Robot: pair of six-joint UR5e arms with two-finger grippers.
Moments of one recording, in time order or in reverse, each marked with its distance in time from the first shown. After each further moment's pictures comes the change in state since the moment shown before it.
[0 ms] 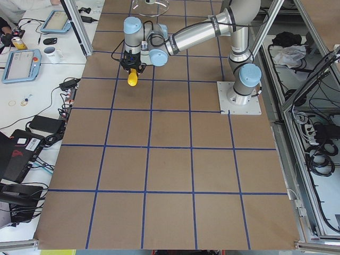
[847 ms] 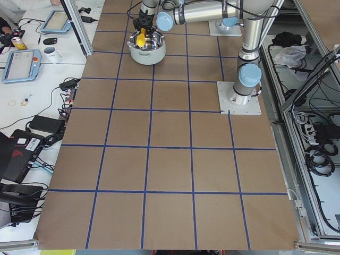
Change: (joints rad) left arm -0.341 0.103 -0.001 0.057 -0.064 -0.315; right arm -0.276 -0.108 0.020 0.124 -0.103 -0.462
